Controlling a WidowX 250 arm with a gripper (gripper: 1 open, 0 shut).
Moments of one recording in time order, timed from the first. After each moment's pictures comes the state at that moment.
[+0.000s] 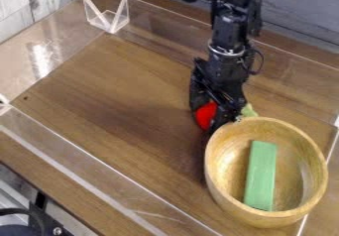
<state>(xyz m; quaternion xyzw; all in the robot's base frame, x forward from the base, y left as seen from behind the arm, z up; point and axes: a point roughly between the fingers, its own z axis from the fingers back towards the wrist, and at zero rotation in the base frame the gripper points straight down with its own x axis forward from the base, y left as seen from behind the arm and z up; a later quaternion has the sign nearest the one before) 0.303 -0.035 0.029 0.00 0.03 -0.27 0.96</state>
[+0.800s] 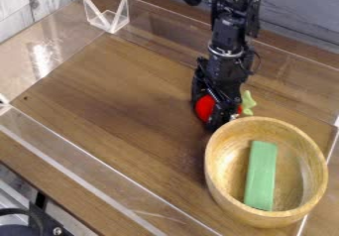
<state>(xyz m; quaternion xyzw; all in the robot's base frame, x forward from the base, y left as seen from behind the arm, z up) 0.310 -0.010 0.029 0.00 0.03 -0.28 0.96</state>
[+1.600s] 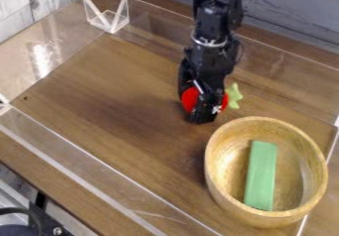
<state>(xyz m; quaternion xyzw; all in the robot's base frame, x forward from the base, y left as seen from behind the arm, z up) 0.304 0.004 0.032 0.01 0.02 -0.30 0.95</state>
